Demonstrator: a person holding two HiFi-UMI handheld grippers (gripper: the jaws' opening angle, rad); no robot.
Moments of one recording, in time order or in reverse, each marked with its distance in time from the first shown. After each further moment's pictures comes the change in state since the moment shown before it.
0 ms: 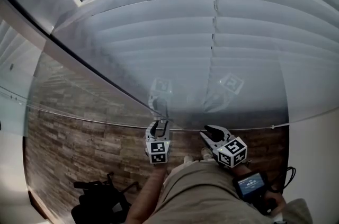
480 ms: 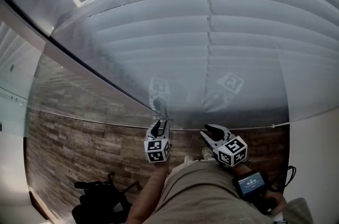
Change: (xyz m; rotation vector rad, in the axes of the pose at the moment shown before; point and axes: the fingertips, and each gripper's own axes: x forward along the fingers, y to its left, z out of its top) left arm 0.000 -0.004 0.000 -0.194 0.011 -0.029; right arm -0.003 -0.003 0.000 0.005 -0.007 0.001
